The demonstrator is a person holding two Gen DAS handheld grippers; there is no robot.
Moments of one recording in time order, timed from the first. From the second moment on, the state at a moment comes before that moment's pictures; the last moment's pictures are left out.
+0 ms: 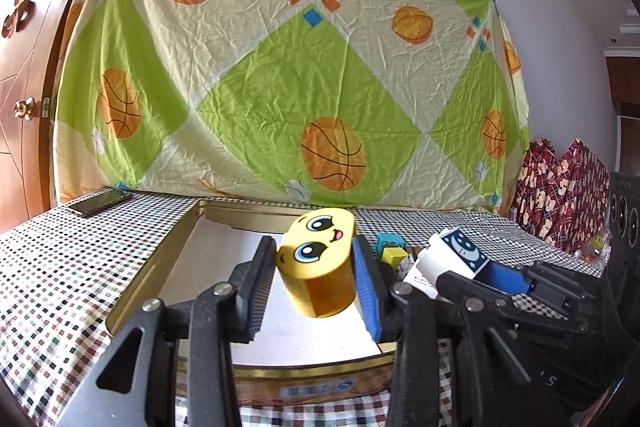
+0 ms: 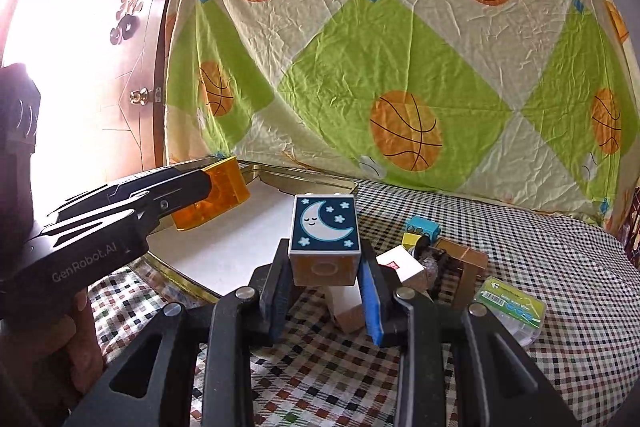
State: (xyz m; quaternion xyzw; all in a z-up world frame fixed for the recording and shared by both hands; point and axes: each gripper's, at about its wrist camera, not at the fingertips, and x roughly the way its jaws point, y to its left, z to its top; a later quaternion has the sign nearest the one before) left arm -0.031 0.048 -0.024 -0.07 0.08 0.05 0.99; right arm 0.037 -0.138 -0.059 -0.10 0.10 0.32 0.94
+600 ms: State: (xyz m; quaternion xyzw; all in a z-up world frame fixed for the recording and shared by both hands) left arm -0.022 0.077 -0.027 -0.09 0.12 0.07 0.99; right arm 0.038 -0.112 -0.052 -0.11 0.12 0.35 0.92
